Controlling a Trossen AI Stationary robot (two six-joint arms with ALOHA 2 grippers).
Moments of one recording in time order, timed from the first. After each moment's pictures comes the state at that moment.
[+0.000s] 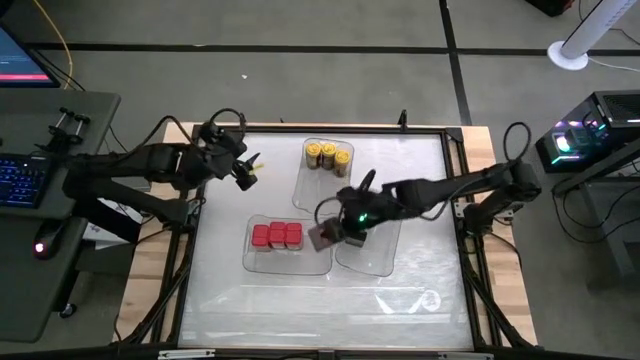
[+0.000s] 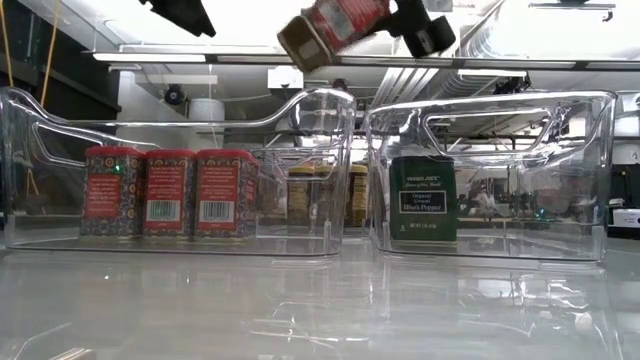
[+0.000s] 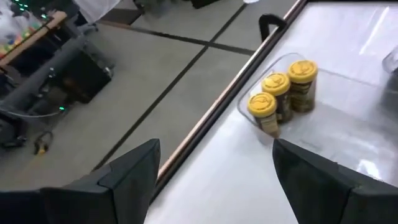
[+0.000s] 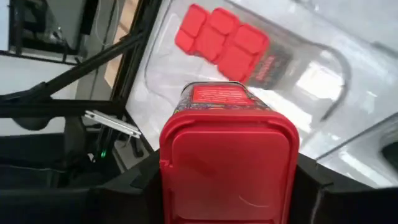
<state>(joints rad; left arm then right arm) 0.00 1.05 1.21 -0.92 -0.83 -0.15 0.16 1.60 1.37 -0.50 -0.02 1.23</state>
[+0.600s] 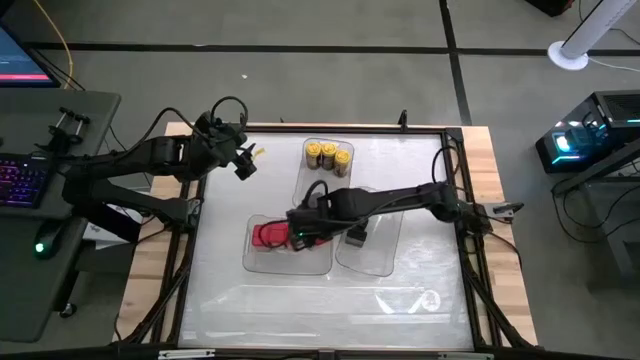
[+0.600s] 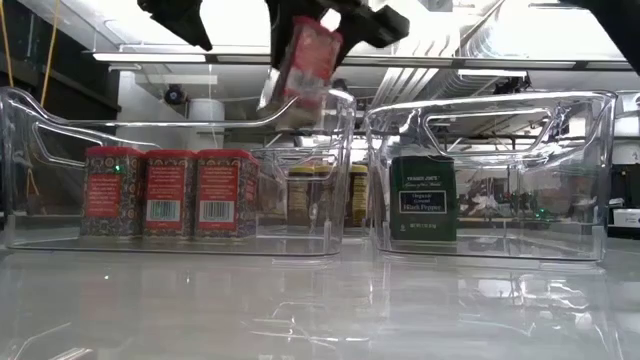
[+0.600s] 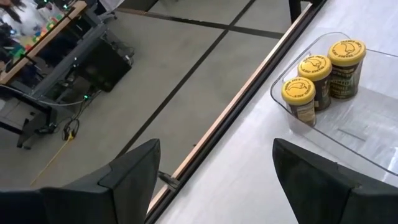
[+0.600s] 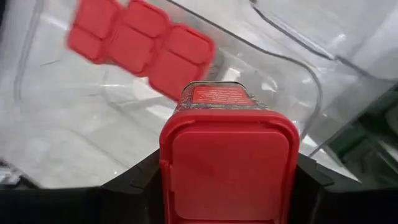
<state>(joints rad) 0.12 1.06 1.22 -0.93 -0.81 -0.05 0.18 2.25 2.36 -1.37 0.11 1.27</state>
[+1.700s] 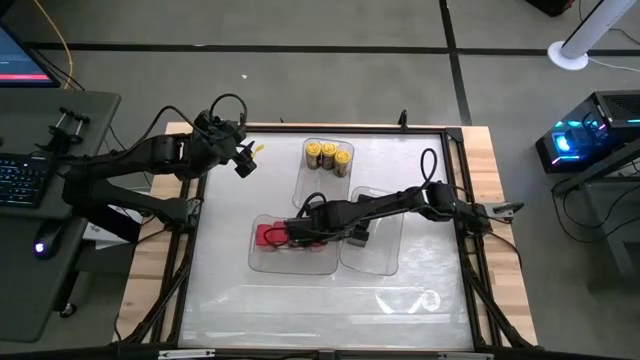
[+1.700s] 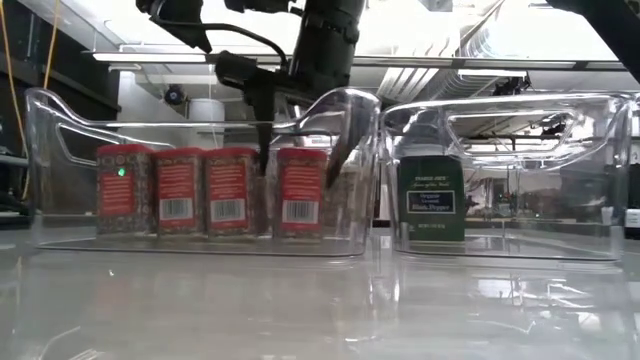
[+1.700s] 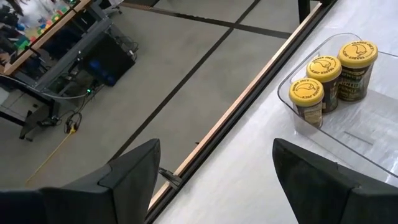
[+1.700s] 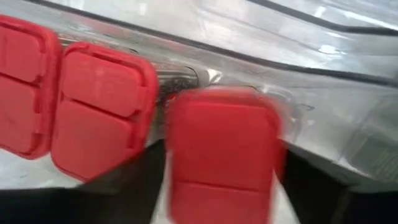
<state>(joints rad) 0.14 1.06 1.22 -0.93 -0.81 -0.07 0.16 2.28 2.02 -1.09 0.14 1.49</state>
